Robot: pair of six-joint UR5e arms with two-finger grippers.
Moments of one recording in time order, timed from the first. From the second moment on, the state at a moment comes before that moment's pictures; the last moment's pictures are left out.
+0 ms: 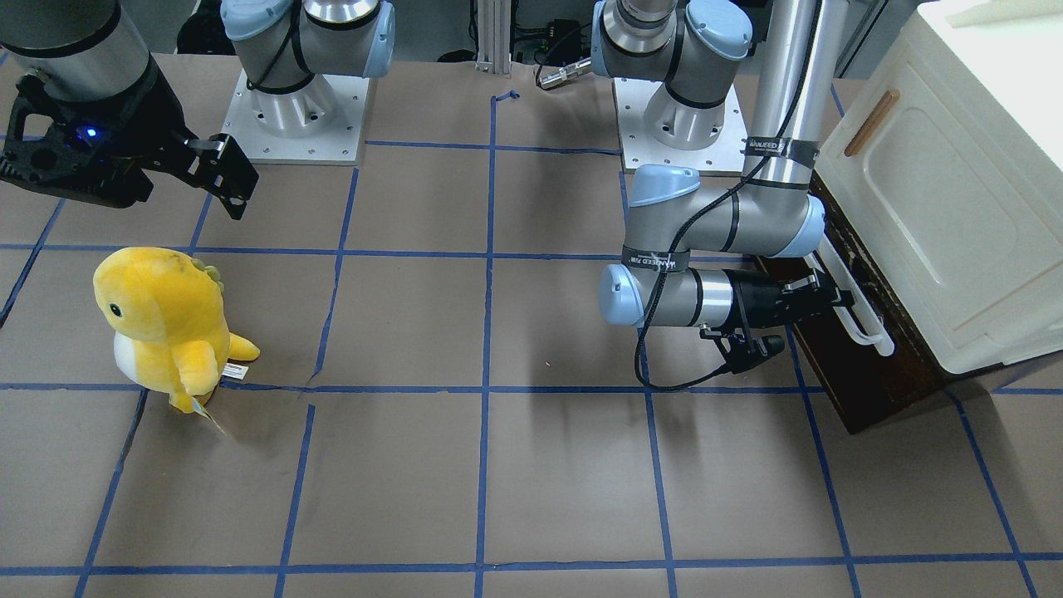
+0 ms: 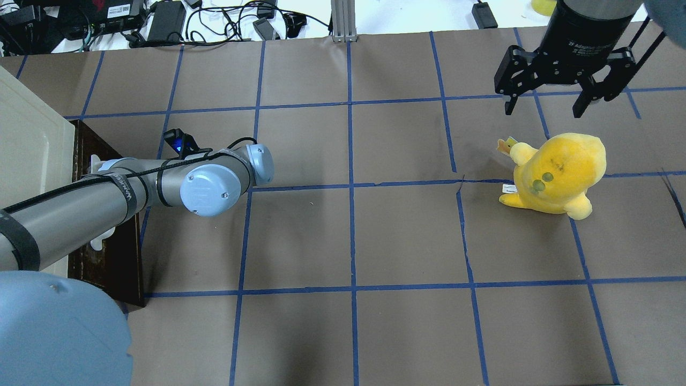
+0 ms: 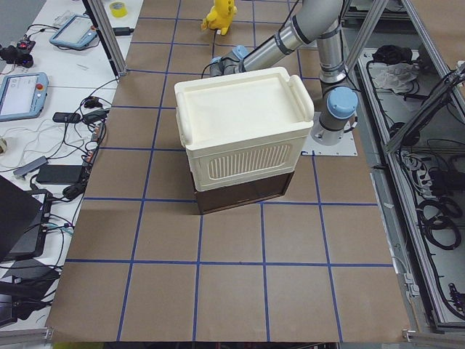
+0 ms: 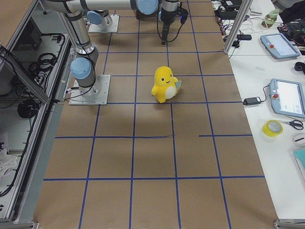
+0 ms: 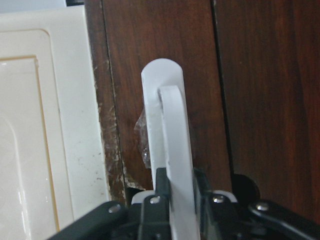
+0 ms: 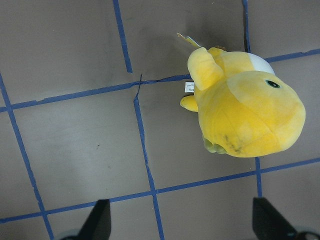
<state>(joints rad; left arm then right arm) -1.66 -2.02 -1.95 -1.55 2.96 -0.73 1.51 -1.53 1.48 -1.44 -1.63 0.11</state>
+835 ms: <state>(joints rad) -1.72 -2.02 -1.94 -1.54 2.95 -0.72 1.51 -1.53 1.48 -1.44 -1.63 0.11</state>
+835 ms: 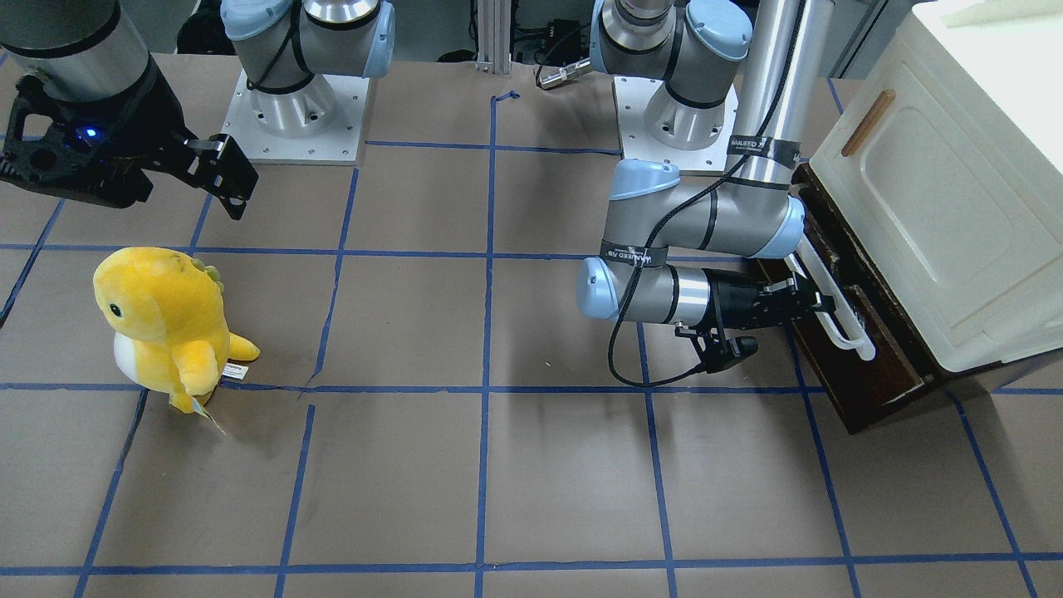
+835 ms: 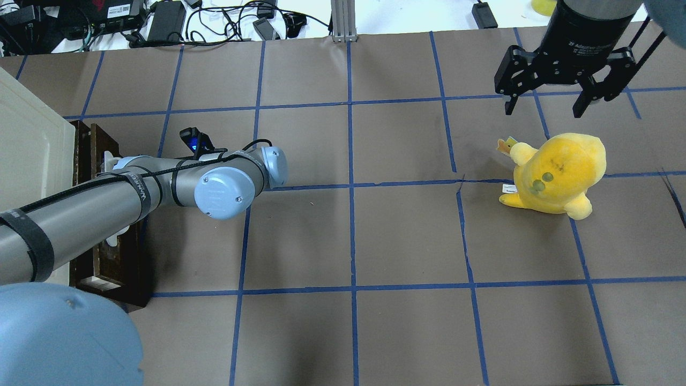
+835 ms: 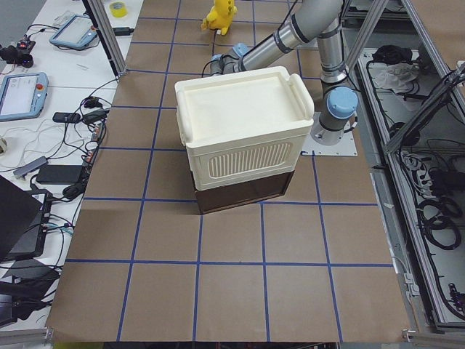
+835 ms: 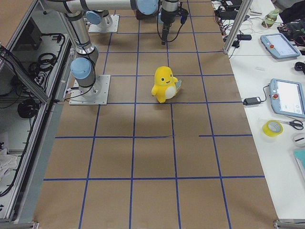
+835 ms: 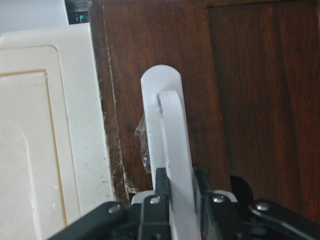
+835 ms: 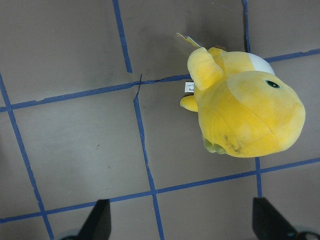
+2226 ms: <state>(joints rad) -1.81 -2.04 -1.86 -1.55 2.87 -0.67 1.51 -1.53 1.48 -1.44 -1.63 0.11</state>
